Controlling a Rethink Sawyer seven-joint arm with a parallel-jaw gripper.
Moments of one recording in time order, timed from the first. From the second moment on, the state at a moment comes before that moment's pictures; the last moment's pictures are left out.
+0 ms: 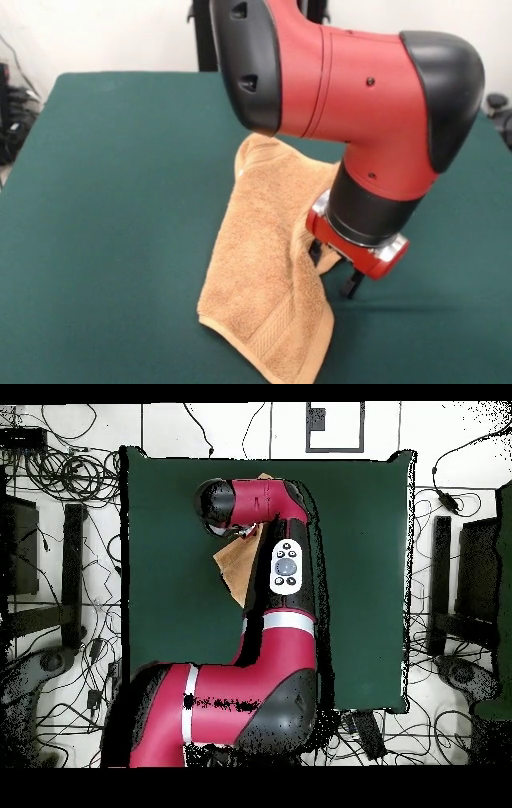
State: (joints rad) arm -0.01 -0.05 -0.07 0.69 -0.13 0.99 2.52
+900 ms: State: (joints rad) arm -0.03 -0.05 -0.05 0.69 -0.13 1.00 2.52
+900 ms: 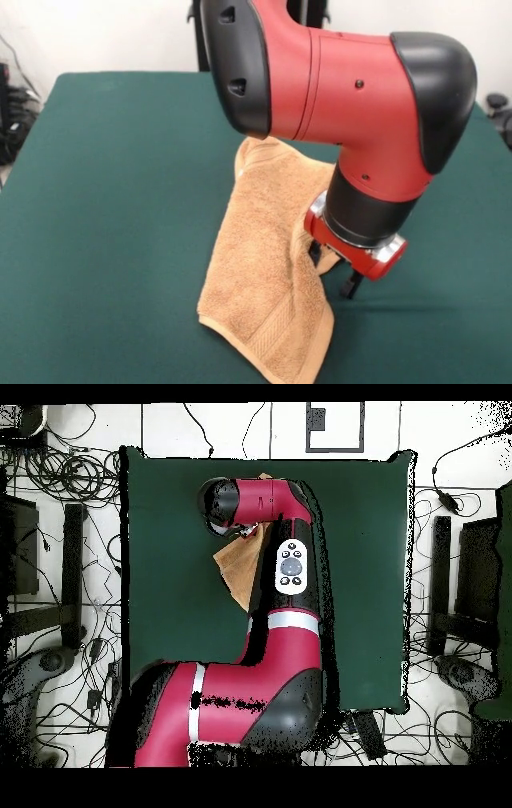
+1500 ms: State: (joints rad) arm -0.04 -0.09 -0.02 0.78 -0.13 0.99 2.52
